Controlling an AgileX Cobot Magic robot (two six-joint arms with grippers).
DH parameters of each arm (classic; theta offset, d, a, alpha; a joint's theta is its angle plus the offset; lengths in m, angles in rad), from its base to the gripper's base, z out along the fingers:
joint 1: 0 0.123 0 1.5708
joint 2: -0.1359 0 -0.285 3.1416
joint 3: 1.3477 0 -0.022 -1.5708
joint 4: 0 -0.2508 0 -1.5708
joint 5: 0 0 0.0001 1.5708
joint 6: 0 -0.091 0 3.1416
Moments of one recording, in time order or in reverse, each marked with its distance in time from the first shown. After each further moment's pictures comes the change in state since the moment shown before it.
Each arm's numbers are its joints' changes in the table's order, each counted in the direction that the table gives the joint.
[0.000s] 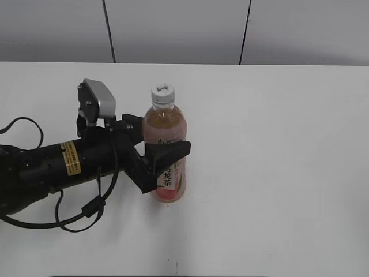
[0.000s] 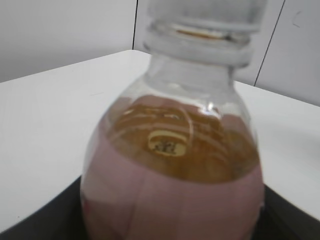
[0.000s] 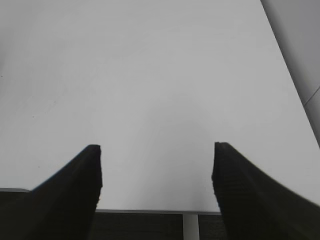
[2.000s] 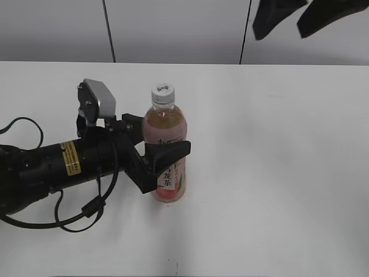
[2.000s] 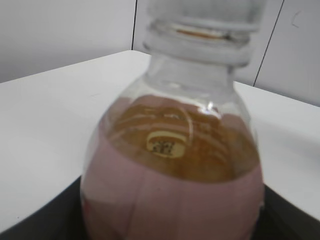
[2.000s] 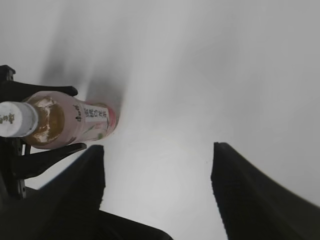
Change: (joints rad) left arm 0.000 0.000 0.000 -0.002 0.003 0.000; right arm 0.530 -1.583 -1.108 0.015 -0.115 -0.339
